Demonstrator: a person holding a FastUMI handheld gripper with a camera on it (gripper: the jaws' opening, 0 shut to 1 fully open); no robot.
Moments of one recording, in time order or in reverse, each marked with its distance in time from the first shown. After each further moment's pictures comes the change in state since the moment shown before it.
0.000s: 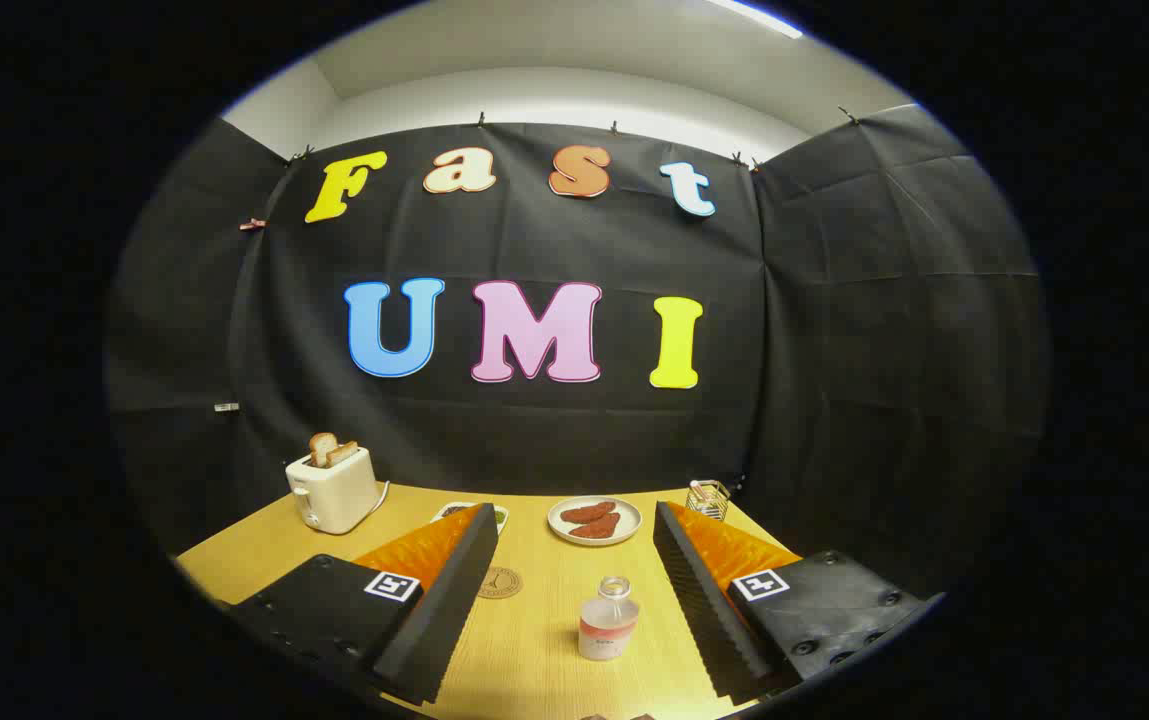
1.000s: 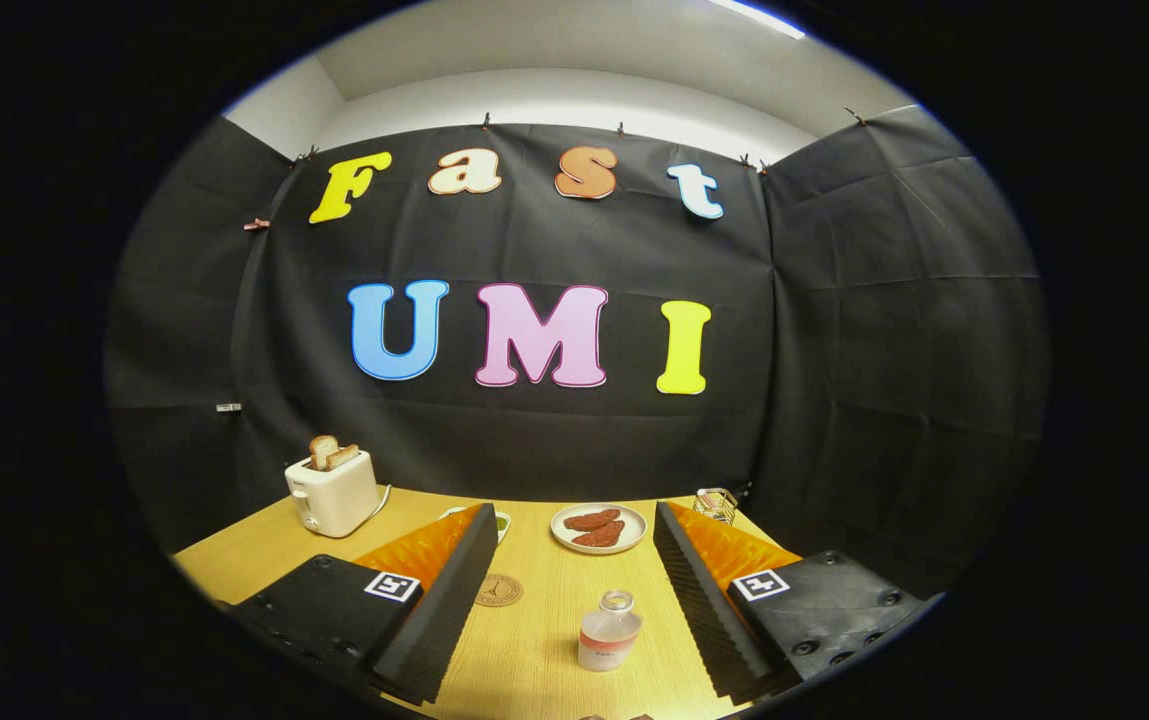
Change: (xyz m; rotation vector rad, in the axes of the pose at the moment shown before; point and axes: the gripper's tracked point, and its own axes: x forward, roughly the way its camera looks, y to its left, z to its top) arm 0.016 -0.005 -0.006 -0.008 0.007 0.017
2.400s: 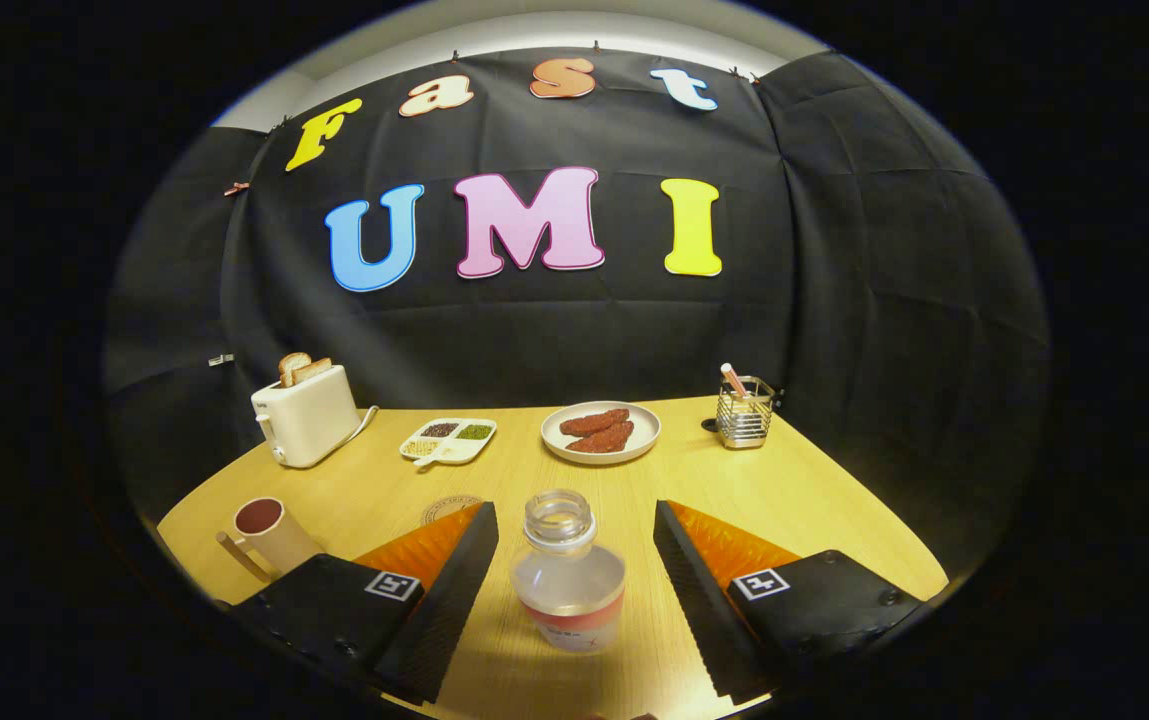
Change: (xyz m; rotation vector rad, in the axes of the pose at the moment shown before) arm 0.075 -0.040 -0.183 0.088 0.247 0.090
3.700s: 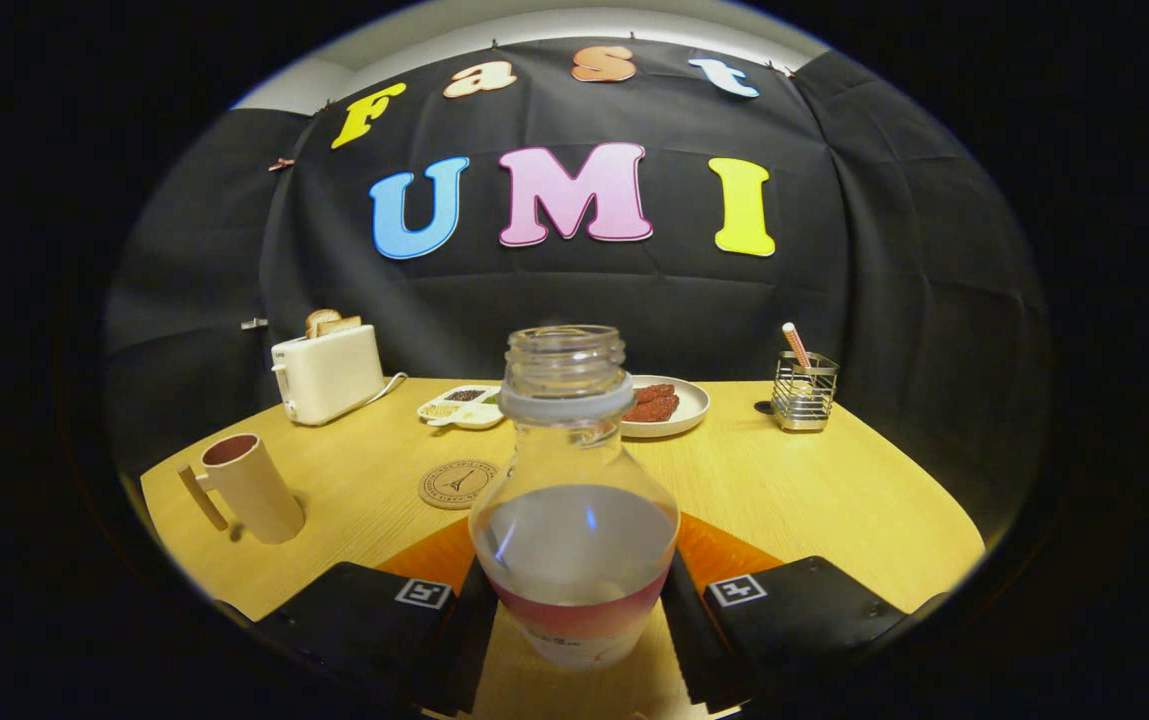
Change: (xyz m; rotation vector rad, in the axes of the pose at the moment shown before) arm 0.050 0.014 -0.052 -0.082 -0.002 0.153
